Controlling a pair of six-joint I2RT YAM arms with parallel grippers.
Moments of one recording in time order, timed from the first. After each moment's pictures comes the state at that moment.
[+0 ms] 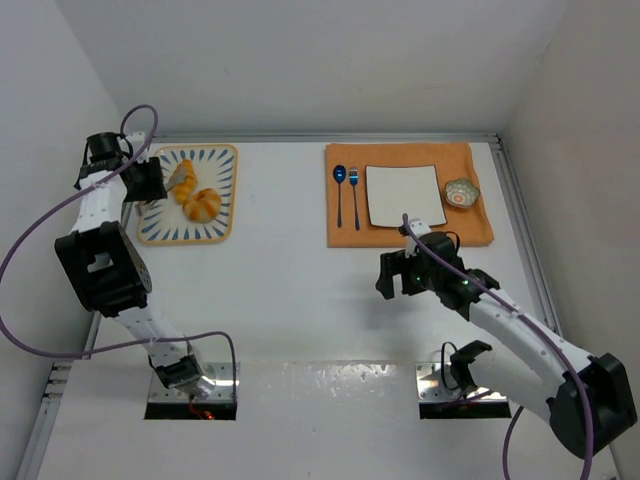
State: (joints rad) left arm 0.40 1.77 1.51 -0.61 0.24 0.21; right arm 0.47 0.96 0.50 -0.34 -0.08 0.23
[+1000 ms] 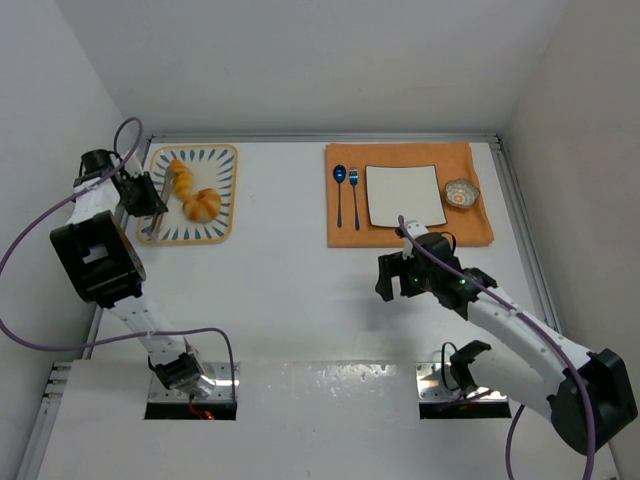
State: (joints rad) left arm 0.48 1.88 1.47 -0.61 0.42 0.11; right arm 0.51 0.97 0.51 -0.37 -0.05 0.24
